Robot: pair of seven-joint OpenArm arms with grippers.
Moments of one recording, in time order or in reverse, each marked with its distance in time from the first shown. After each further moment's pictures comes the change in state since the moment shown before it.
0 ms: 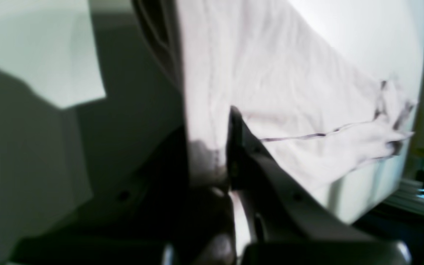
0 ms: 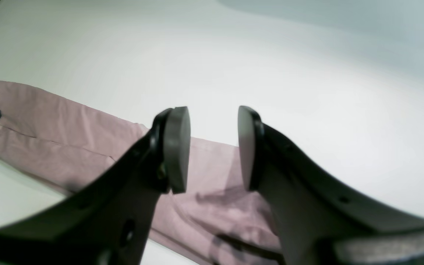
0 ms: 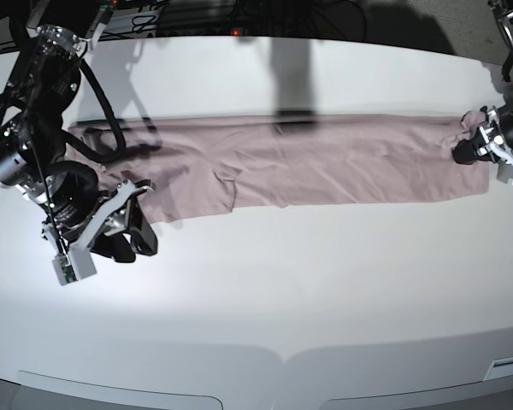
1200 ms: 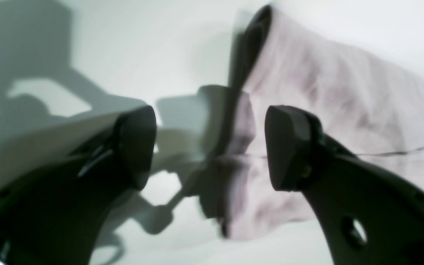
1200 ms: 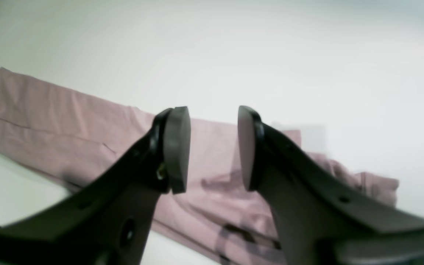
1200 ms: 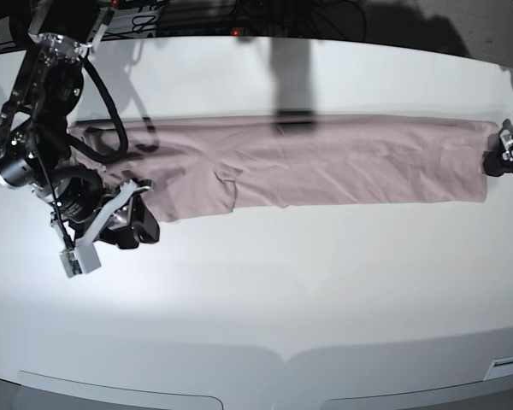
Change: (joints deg) left arm -1.3 -6.3 0.0 -0.3 13.4 -0.2 -12.9; right arm 0.0 0.0 0.0 -6.3 -0.1 0.0 0.4
